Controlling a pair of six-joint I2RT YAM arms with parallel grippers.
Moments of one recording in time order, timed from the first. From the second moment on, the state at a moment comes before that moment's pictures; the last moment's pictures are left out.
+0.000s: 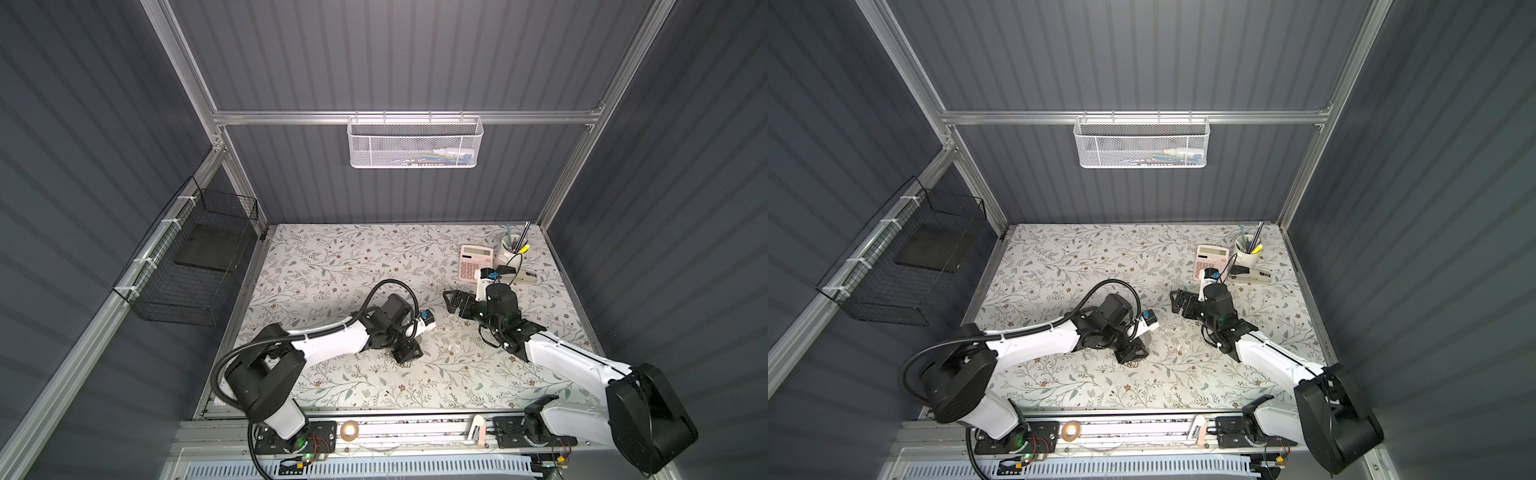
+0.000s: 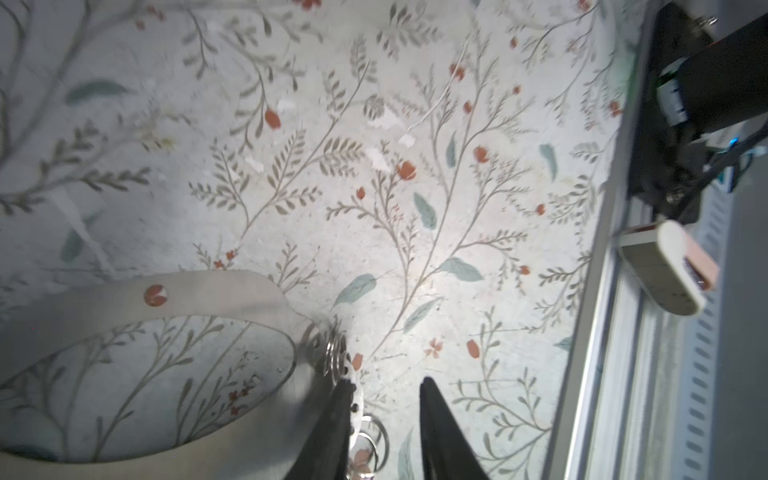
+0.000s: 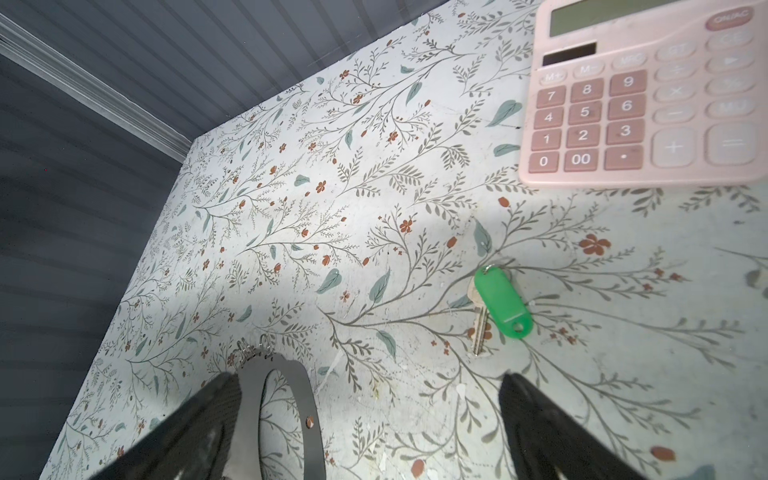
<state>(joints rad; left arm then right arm) -0.88 1.53 0.90 -0.30 0.43 0.14 0.44 1.22 0.53 0.19 -0.06 0.58</state>
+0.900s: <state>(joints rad) -0.88 1.82 1.24 -0.69 0.21 0.46 0.44 1.16 0.53 0.17 -0.06 0.58</state>
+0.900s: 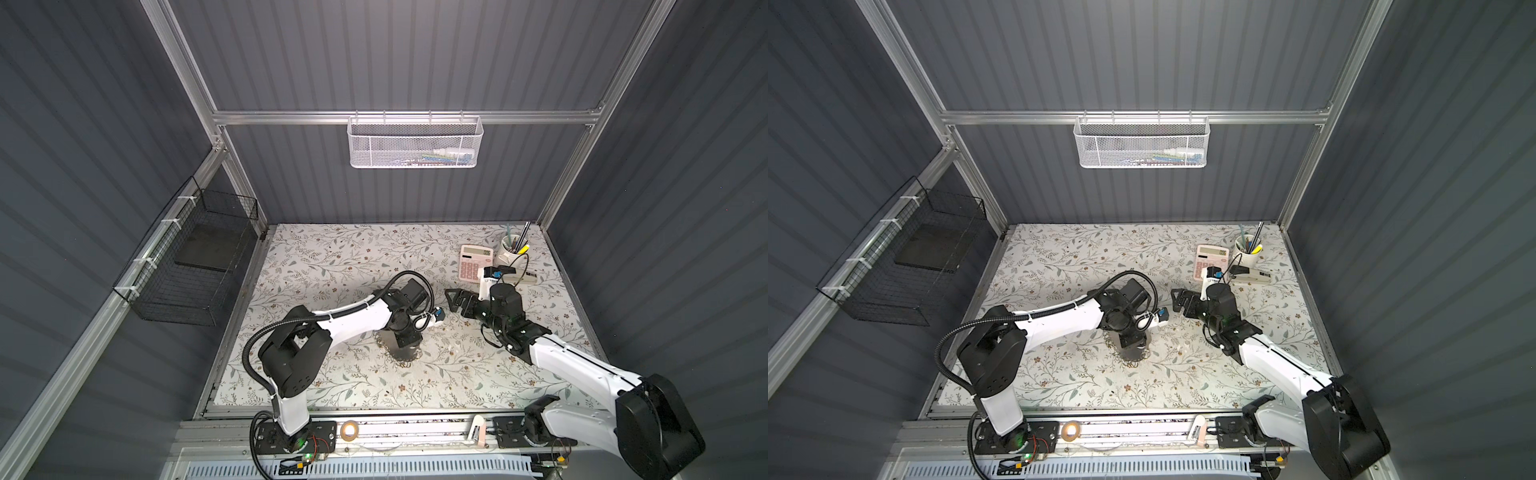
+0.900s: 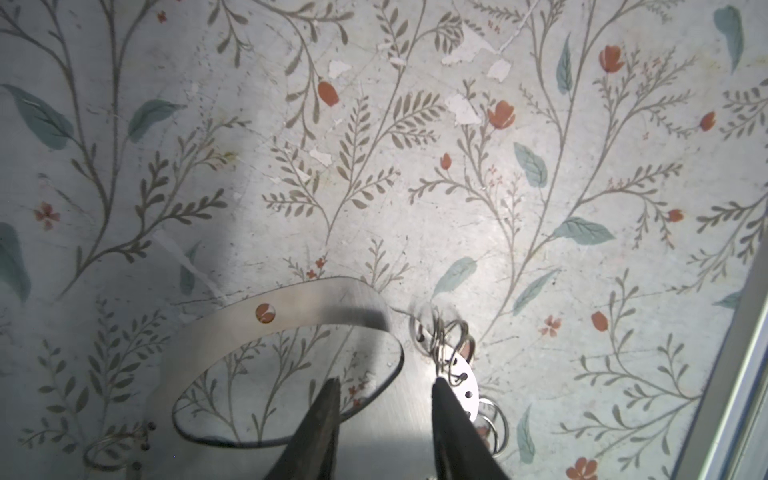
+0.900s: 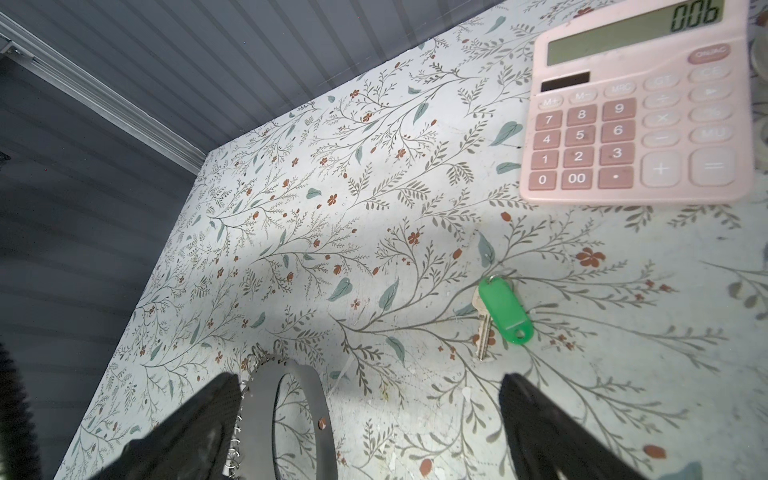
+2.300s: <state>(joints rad) -0.88 1.93 1.31 -0.76 0.30 0.50 0.44 1.14 0.53 0.17 -0.05 0.58</state>
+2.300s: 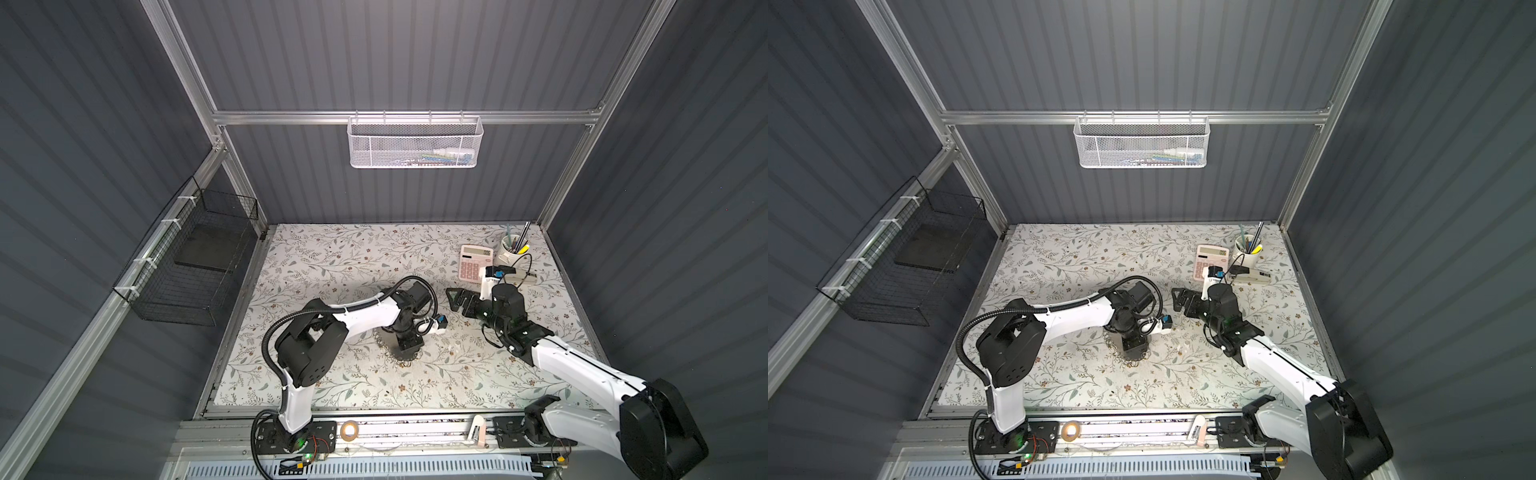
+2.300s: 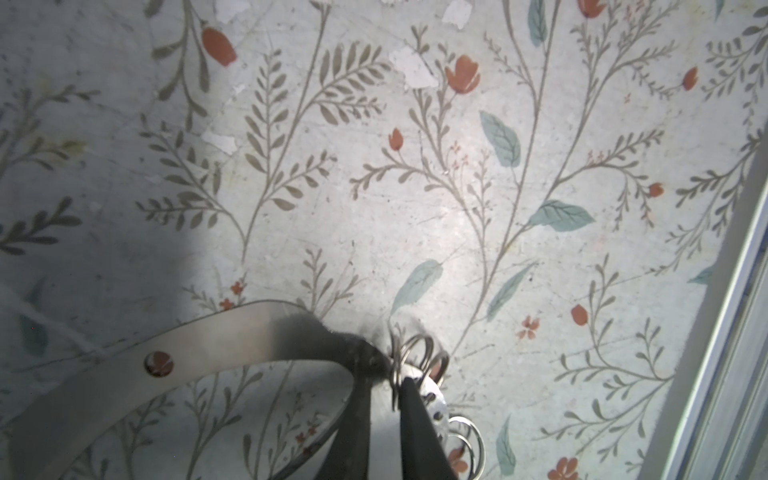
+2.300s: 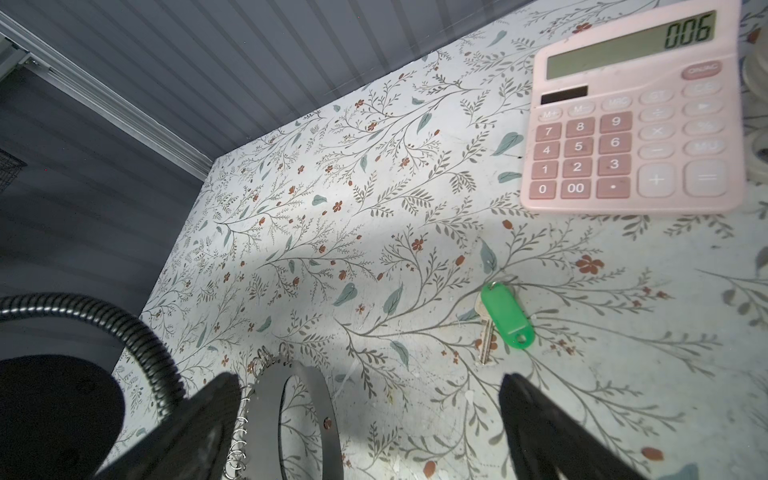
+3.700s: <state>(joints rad) -0.85 1.42 1.05 -0.26 0.29 -0.09 0.41 1.04 0.50 0.17 -0.08 0.56</state>
